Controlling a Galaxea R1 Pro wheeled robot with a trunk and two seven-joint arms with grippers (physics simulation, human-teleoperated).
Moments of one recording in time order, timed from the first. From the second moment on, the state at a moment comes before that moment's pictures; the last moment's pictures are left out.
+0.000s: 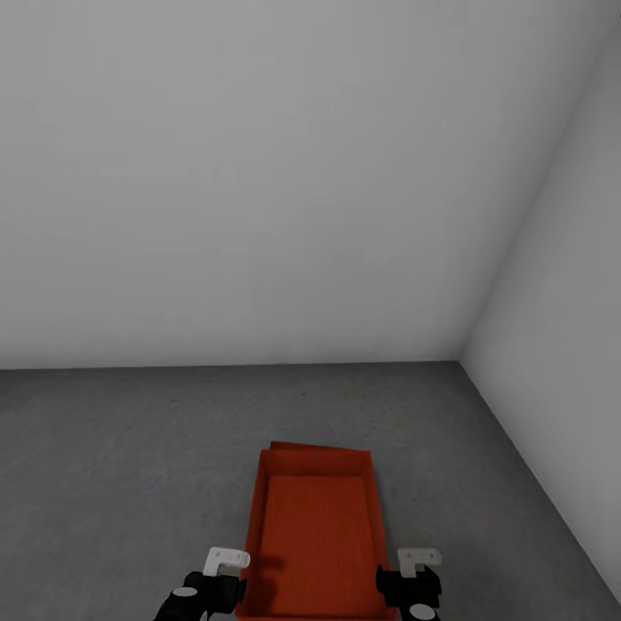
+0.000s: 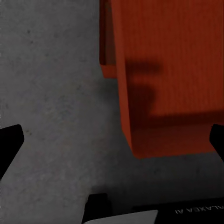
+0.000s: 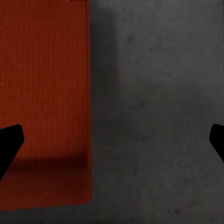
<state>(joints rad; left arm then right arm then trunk) -0.31 -0.05 -0.07 -0.61 -0.05 0.26 0.02 -0.39 0.03 0.55 -0.41 -0.43 -0.07 -0.39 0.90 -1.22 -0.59</state>
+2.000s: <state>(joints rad) -0.31 -0.06 -0.07 -0.61 -0.05 0.26 0.02 -0.39 0.03 0.55 -0.41 -0.43 -0.07 -0.39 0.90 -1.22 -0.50</state>
